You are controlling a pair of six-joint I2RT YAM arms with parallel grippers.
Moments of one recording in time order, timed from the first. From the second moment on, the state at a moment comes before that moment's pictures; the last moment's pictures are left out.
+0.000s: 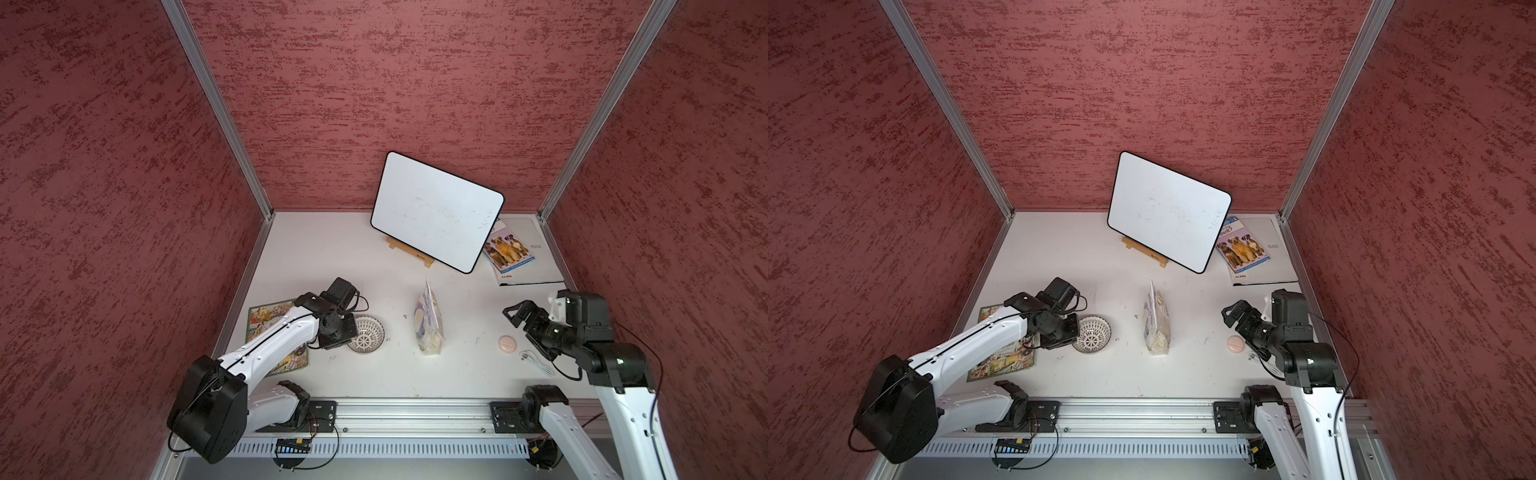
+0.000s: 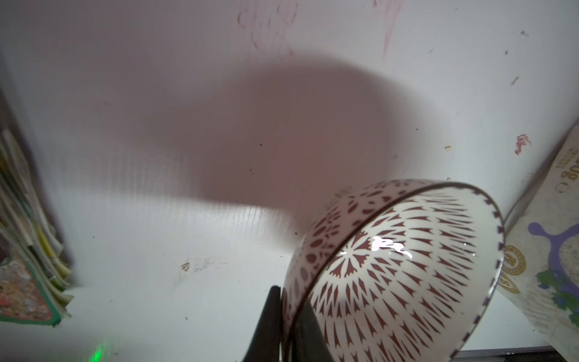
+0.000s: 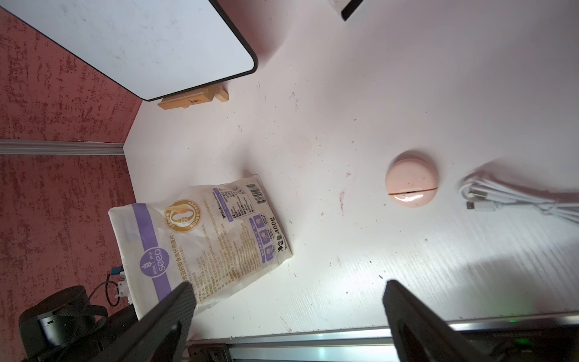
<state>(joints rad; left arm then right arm) -0.50 1.22 0.74 -0.91 0.10 -0.79 0.01 0.63 0.92 -1.17 -0.32 0.75</state>
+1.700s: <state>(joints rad) -0.56 0.94 0.91 -0.99 0.14 -0.96 0.74 1.40 1.44 -1.03 -0.12 0.70</state>
